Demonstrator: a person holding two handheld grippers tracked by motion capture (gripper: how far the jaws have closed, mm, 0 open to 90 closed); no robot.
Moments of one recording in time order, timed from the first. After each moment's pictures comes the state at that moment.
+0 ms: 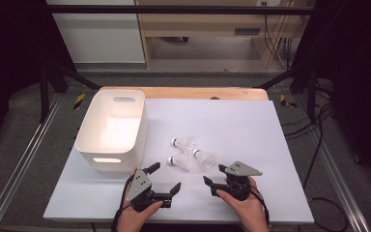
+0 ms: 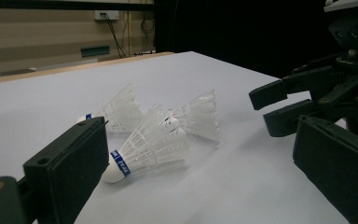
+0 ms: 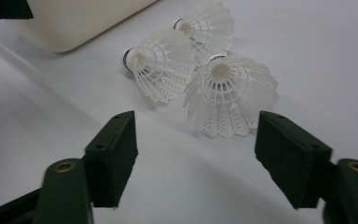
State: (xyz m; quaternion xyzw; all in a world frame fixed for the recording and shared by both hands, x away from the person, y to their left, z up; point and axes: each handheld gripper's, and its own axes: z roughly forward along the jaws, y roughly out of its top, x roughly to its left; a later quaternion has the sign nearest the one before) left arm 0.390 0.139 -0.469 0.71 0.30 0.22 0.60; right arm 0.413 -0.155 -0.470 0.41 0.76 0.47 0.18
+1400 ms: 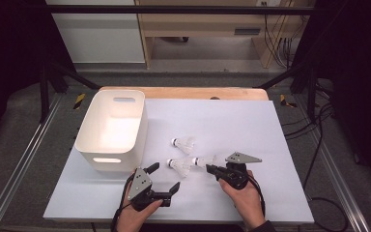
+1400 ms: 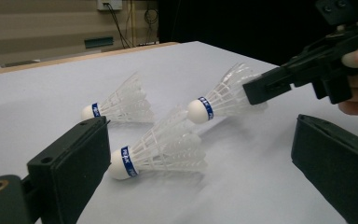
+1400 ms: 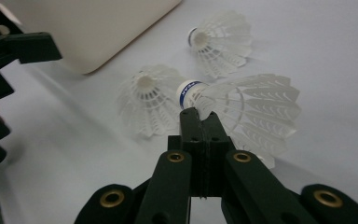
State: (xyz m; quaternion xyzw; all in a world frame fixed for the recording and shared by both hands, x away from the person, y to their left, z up) left arm 0.393 0.141 -0.472 0.72 0.31 0.22 0.58; right arm 0.433 -0.157 -0.461 0.43 0.75 0.50 0.09
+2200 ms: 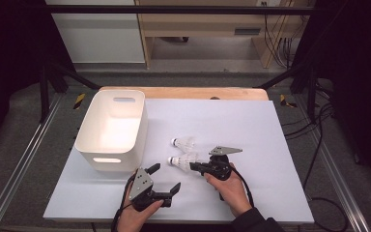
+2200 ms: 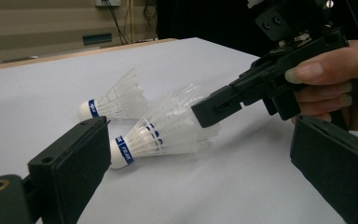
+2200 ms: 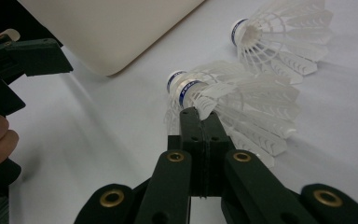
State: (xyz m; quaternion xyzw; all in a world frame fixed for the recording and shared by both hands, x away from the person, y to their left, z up) left arm 0.392 0.138 -0.473 0.73 0.31 0.21 0.58; right arm 0.472 -0.121 -0.480 0.39 0.76 0.51 0.01
